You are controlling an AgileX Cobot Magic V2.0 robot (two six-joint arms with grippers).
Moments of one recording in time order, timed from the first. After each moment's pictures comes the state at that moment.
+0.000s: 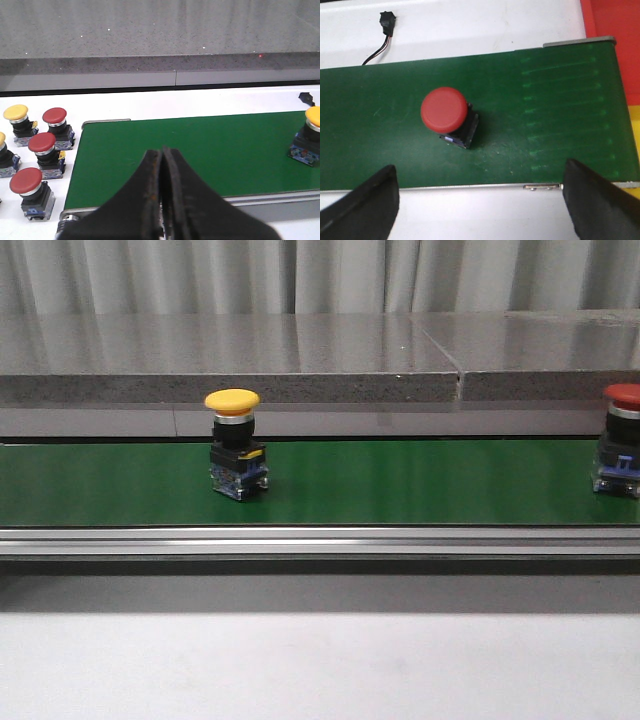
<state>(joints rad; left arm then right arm) -0.13 0.41 -0.44 0.01 0.39 -0.04 0.00 1.06 -0.87 0.11 0.71 0.10</state>
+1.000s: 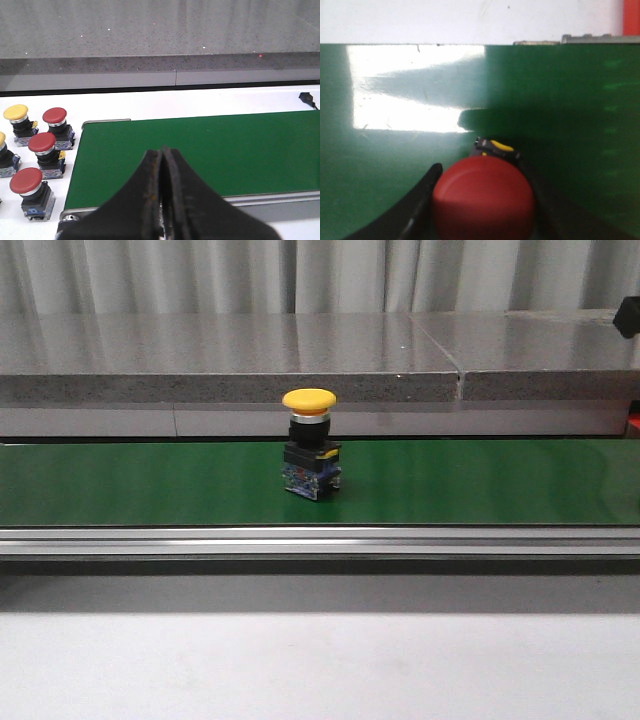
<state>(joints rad) -0.13 0.41 -0.44 0.01 0.39 -0.04 0.00 1.49 -1.08 0.05 0.74 0.04</state>
